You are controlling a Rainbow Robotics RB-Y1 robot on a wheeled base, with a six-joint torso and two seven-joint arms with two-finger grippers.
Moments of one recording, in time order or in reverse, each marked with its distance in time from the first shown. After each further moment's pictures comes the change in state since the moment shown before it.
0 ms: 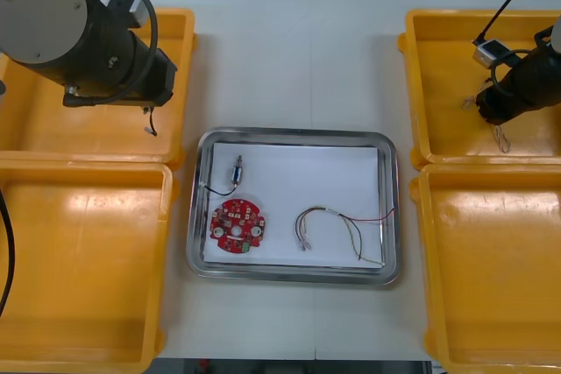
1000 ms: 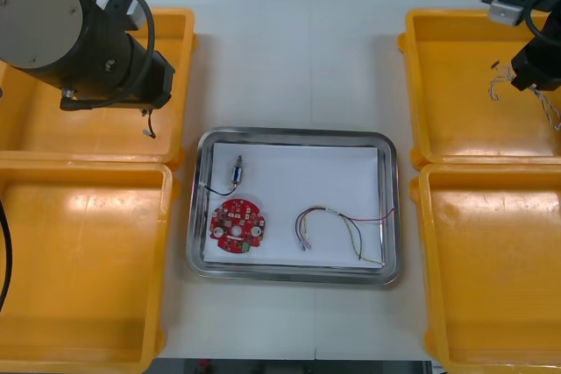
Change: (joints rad) right arm 0.001 -0.024 -0.196 -0.586 0.136 0.672 -0.001; left arm 0.013 0.000 0.007 -0.012 0.001 0.000 0.000
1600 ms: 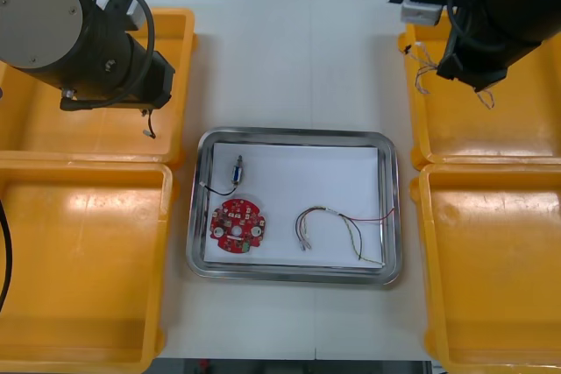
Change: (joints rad) right arm 0.000 -0.004 0.219 -0.449 -0.267 0.002 -0.055; left arm 0.000 0.000 0.000 0.000 0.000 0.000 0.000
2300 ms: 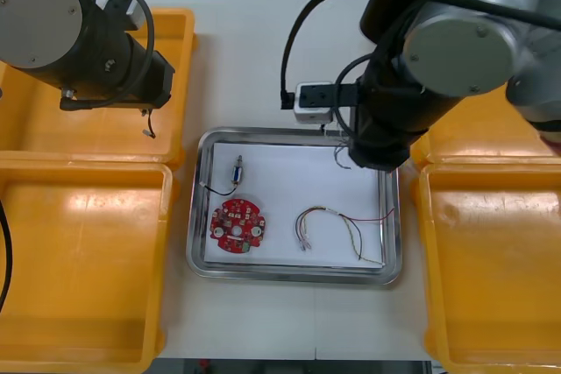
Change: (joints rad) right arm 0.000 0.128 0.342 -0.205 0.027 -0.025 -0.212; left arm 0.000 0.000 0.001 0.000 -0.001 0.000 0.000
